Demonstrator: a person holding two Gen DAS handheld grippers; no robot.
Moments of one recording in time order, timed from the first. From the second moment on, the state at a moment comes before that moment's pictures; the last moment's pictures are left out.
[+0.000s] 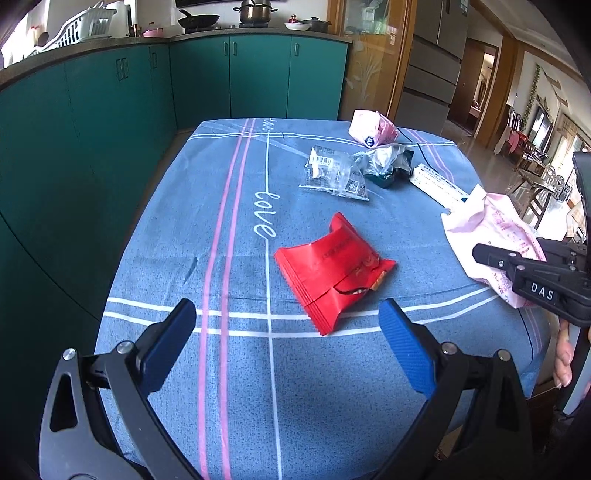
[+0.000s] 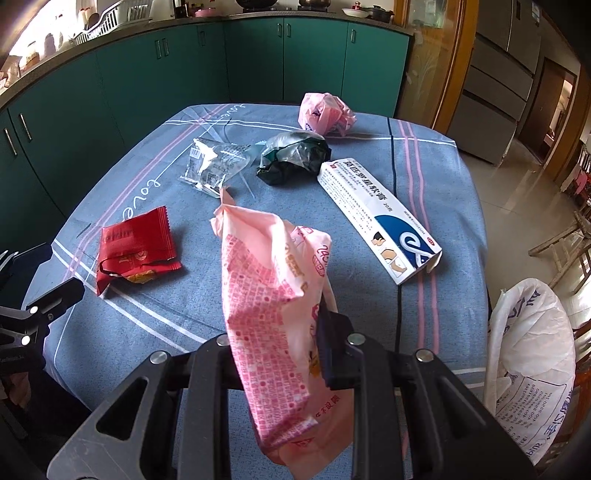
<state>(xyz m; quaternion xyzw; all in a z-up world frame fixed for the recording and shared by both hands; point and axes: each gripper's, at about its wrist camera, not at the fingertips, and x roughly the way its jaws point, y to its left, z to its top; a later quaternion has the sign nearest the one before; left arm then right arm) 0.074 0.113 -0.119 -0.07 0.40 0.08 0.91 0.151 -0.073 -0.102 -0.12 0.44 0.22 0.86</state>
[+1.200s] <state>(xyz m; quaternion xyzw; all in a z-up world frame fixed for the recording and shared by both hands) 0.087 0.105 -0.129 -0.07 0.42 0.00 0.90 0.152 -0.071 -0.113 -0.11 0.46 0.23 0.85</state>
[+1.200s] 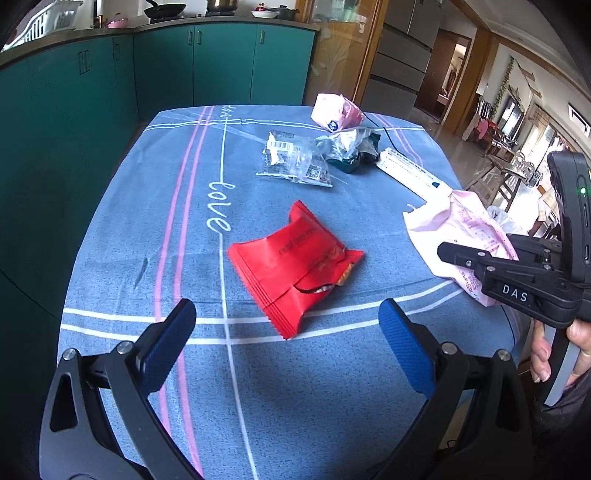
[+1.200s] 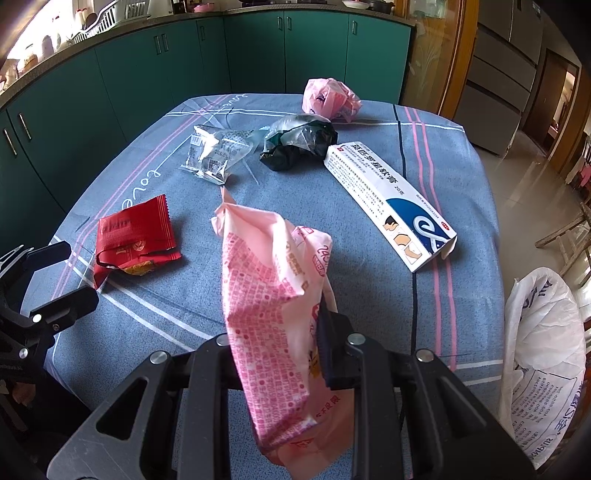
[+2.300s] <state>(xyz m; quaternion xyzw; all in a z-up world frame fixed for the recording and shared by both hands) 0.108 0.121 -0.121 -0.03 0.42 -0.07 0.90 0.152 -0.074 -0.114 -0.10 0.46 0.23 0.85</state>
